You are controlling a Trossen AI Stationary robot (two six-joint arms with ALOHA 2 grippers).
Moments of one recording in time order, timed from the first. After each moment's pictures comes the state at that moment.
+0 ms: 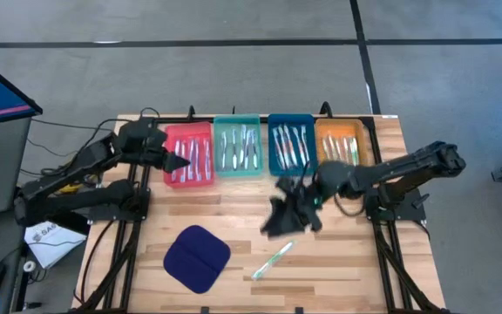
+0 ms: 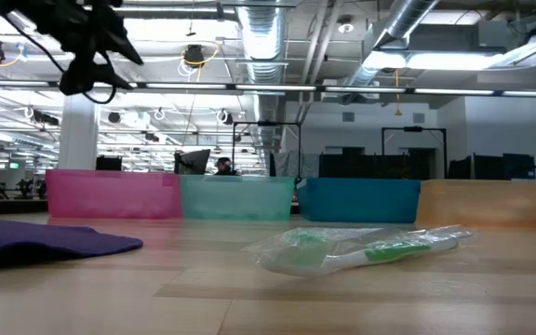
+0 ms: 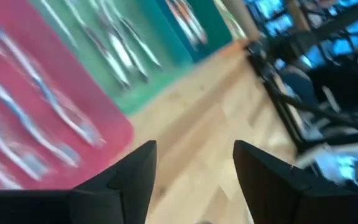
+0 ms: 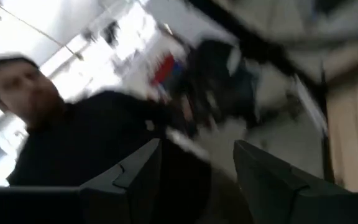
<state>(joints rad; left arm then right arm) 0.56 0.65 0.71 -0.68 0.29 -0.67 0.24 1.42 1.15 0.35 -0.43 1.01</state>
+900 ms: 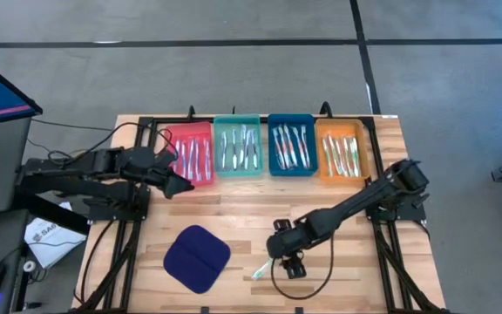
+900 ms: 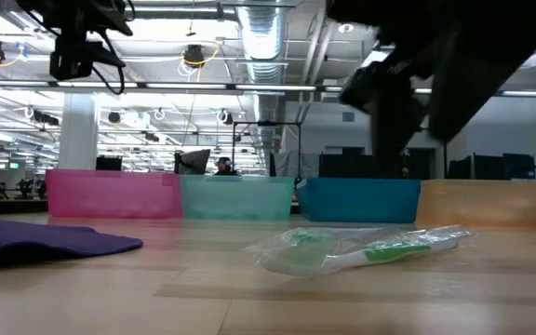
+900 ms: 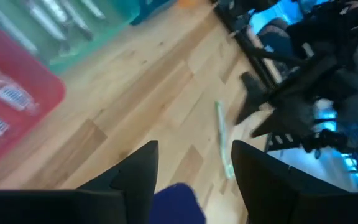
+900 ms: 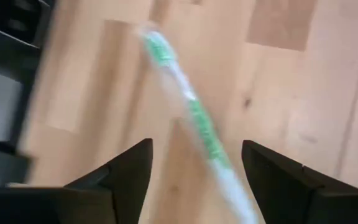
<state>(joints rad) 0.05 0.66 0.71 -0.63 0.02 -0.88 0.45 1.83 1.23 -0.50 -0.07 0.25</state>
